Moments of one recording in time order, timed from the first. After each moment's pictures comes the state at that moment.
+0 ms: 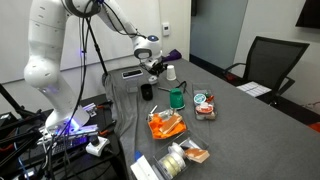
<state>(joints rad) 0.12 0.51 0.13 -2.08 0.56 2.76 1.60</state>
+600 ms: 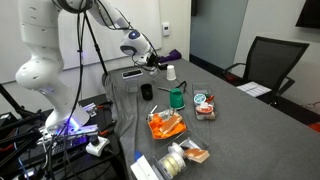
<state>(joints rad) -0.19 0.40 0.61 -2.25 0.96 3.24 0.96</state>
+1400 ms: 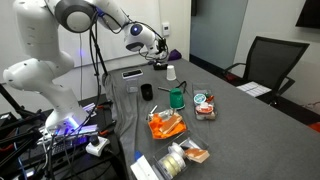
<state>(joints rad) -0.89 0.65 1.23 -2.26 0.37 3.45 0.86</state>
